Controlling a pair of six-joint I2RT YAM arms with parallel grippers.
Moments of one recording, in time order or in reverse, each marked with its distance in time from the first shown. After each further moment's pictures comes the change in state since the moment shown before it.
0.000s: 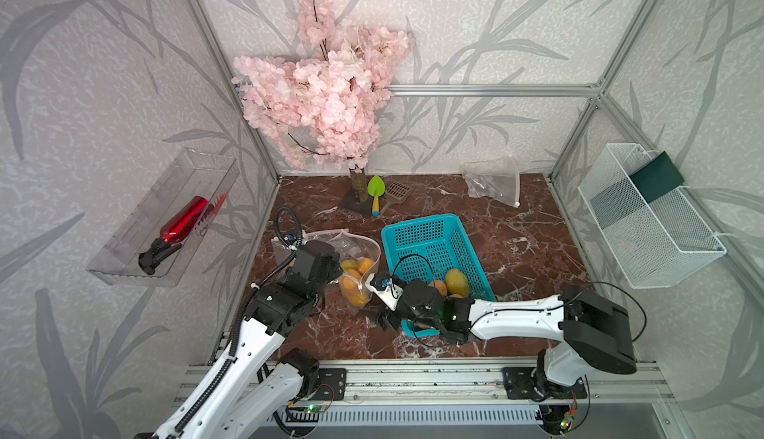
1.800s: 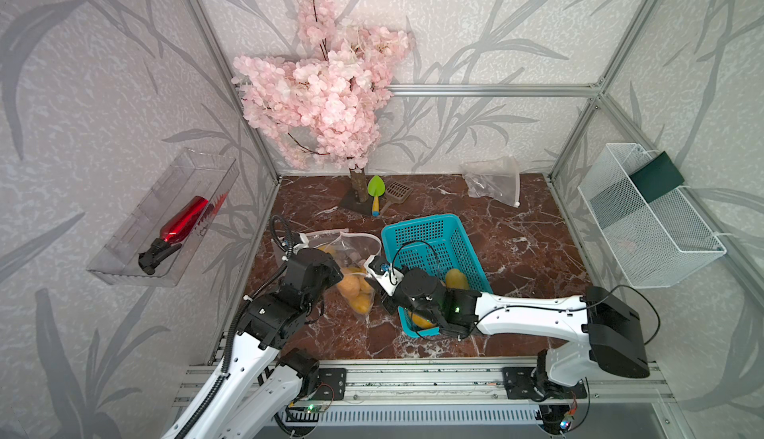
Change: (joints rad) left arm 0.001 -0.093 -0.052 0.050 0.096 -0.003; right arm 0.011 -0.082 0.139 -0.193 0.179 -0.013
